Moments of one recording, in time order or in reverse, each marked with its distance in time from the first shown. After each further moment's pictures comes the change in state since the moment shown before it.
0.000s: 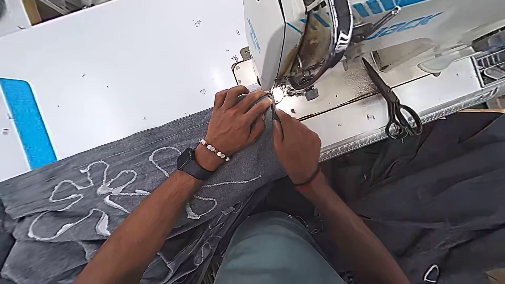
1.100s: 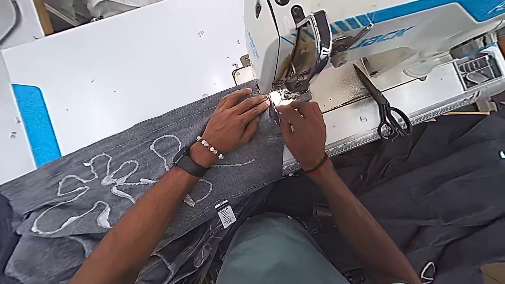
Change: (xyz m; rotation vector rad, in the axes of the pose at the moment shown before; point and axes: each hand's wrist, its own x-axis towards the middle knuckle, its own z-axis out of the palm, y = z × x) left_hand -0.001 -0.019 0.000 -0.165 -0.028 0.116; right_hand 0.024 0.034 -0.006 0.075 0.077 -0.236
